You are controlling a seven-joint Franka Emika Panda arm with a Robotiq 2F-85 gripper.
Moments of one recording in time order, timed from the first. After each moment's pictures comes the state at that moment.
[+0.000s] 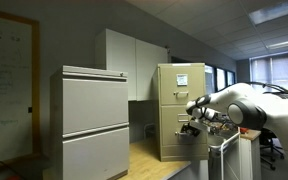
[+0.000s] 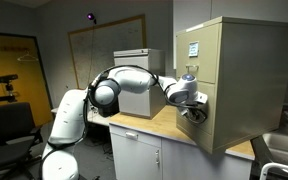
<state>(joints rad) -0.32 0.39 -0.26 -1.55 0.54 2.36 -0.03</state>
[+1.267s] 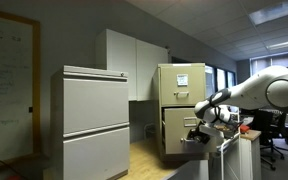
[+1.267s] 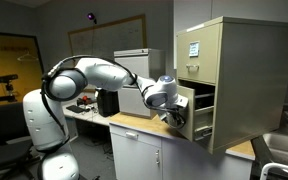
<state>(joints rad) -0.29 -0.04 -0.23 -2.12 0.42 2.47 -0.04</state>
